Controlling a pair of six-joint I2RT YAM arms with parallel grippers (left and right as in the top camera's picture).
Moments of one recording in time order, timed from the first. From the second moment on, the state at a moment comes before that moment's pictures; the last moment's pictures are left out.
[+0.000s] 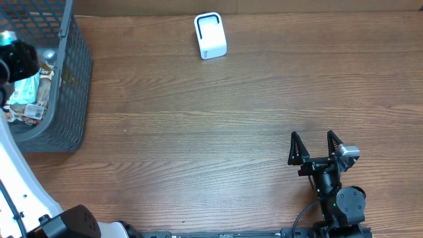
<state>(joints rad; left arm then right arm) 0.54 1.60 1.87 -1.01 0.25 0.12 0.17 0.01 0.02 -0.03 0.05 0.28</state>
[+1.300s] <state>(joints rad) -0.33 1.83 1.87 -1.07 0.02 -0.19 0.17 0.01 0.02 -0.03 0.05 0.28</state>
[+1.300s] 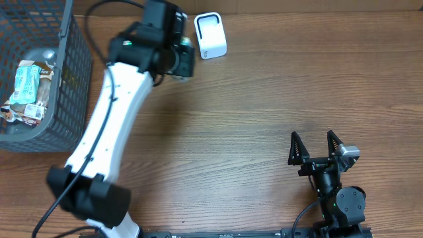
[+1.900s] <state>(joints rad) -0.63 2.13 1.87 -0.91 -0.04 -0.43 0.17 0.01 0.02 -0.02 0.05 0.28</state>
